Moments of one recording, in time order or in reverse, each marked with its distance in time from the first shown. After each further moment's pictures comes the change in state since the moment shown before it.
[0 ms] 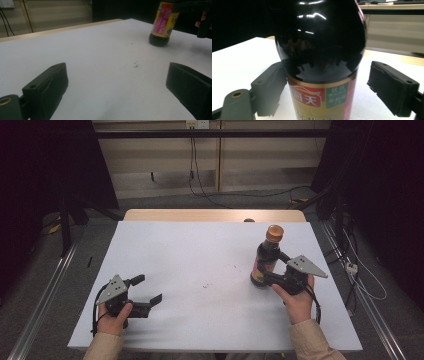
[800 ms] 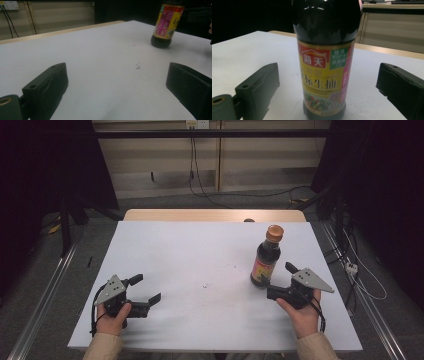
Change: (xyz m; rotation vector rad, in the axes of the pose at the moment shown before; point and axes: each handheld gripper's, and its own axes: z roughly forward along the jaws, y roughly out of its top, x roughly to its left) left arm 0.000 0.001 -0.003 -0.013 0.016 -0.001; right arm 0.006 -0.016 -0.028 0.005 -0.020 -0.024
